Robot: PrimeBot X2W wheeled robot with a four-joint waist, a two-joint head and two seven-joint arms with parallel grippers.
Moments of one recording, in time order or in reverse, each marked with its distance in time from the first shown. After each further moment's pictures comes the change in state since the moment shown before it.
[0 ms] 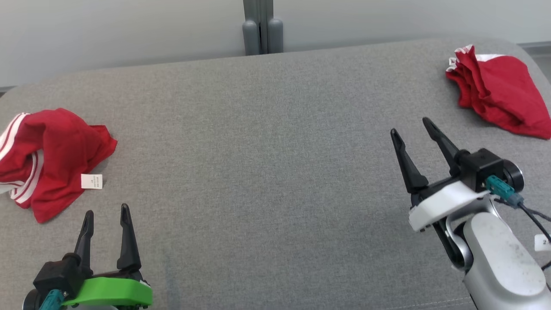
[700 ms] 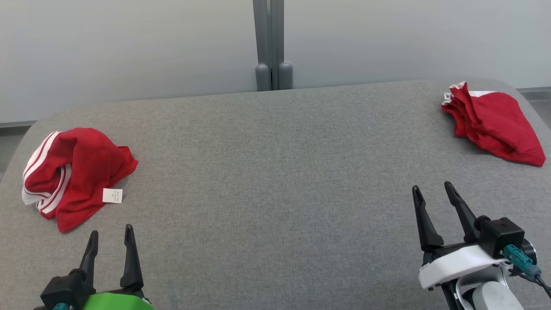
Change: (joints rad) left arm 0.049 0.000 0.009 0.043 0.021 -0.010 0.000; right arm 0.328 0.143 -0.199 -0.159 -0.051 0.000 0.000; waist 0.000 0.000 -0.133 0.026
